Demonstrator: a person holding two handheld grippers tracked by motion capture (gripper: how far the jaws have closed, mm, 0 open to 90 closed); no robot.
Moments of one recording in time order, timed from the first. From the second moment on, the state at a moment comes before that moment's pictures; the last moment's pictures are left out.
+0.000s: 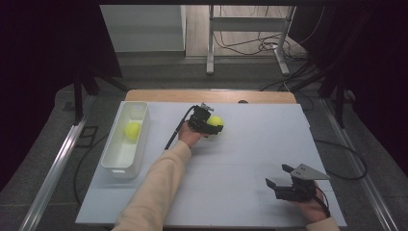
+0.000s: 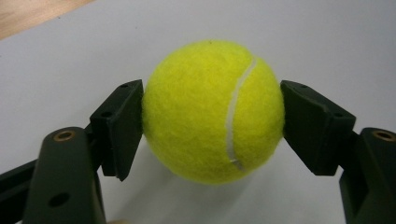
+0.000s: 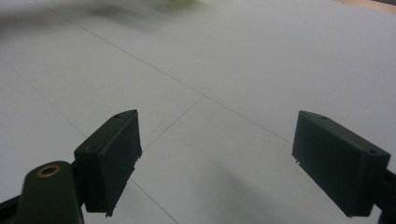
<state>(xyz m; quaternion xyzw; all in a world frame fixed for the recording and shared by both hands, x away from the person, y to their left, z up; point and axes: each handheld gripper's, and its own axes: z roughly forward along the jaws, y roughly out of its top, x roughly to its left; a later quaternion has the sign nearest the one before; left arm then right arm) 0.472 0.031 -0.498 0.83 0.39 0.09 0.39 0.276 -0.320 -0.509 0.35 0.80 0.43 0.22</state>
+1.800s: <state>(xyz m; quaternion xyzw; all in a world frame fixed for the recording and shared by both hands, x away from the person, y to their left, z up) 0.409 0.075 -0.472 0.81 0.37 0.11 0.43 0.276 -0.318 -0.510 0.35 0.80 0.43 0.22</state>
